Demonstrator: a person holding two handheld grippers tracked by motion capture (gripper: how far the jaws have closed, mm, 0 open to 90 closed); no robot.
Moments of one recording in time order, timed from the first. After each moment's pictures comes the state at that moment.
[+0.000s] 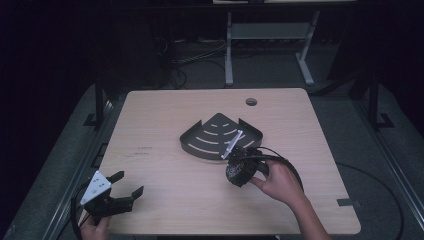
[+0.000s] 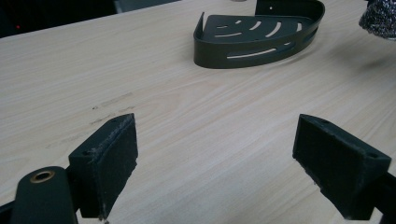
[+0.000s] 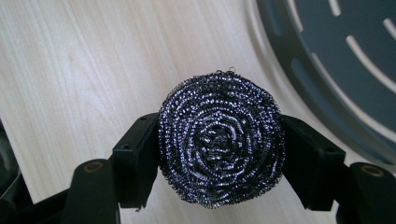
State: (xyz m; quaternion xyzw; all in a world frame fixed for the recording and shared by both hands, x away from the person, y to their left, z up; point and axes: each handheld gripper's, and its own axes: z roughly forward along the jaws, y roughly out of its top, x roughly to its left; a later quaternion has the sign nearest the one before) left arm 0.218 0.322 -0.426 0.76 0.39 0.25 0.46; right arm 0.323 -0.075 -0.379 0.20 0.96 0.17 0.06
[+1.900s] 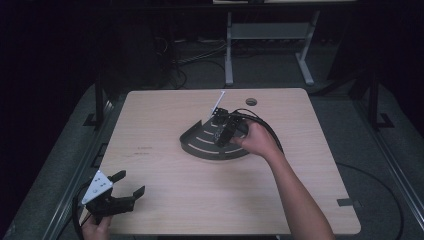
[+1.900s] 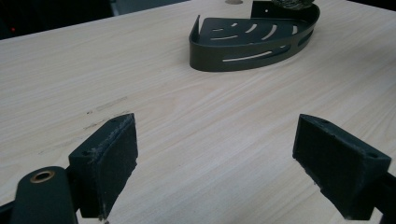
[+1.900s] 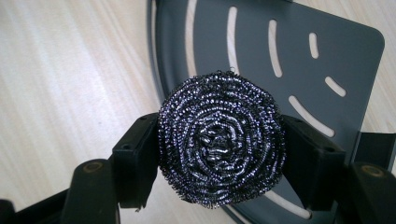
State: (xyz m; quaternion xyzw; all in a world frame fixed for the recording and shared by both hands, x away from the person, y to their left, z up) left arm 0.219 0.318 -0.426 0.76 0.38 0.25 0.46; right arm 0.439 -0.038 -0.366 0.24 0.96 0.16 0.04
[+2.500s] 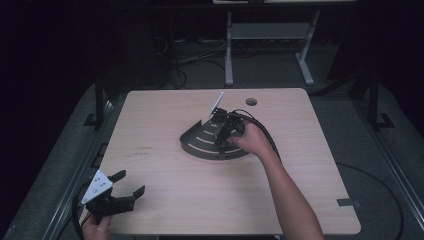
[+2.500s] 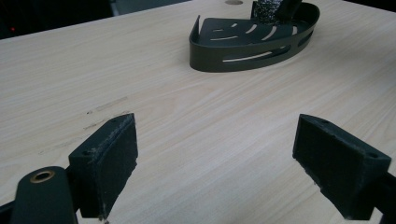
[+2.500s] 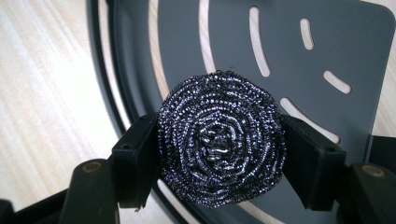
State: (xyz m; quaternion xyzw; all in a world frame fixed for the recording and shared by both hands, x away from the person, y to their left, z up) left arm 0.219 0.318 -0.426 0.76 0.38 0.25 0.46; right arm 0.462 -0.034 -0.393 0.27 0.95 0.15 0.04
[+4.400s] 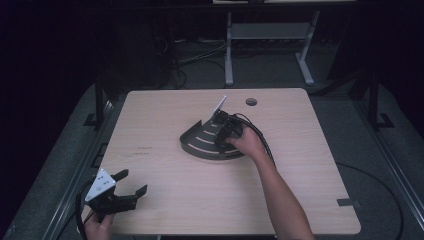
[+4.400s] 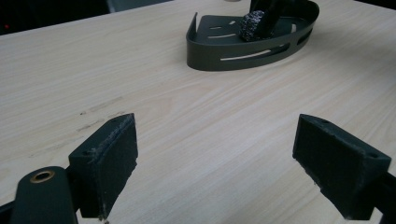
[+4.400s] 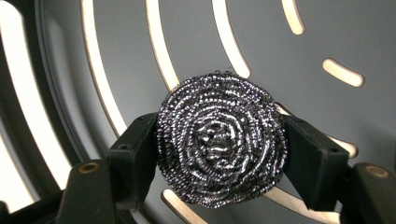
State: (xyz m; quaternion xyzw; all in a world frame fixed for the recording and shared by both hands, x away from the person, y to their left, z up) left arm 0.225 0.314 -0.428 0.77 0.38 0.24 0.46; right arm 0.484 -0.035 -0.433 0.34 0.93 0.15 0.03
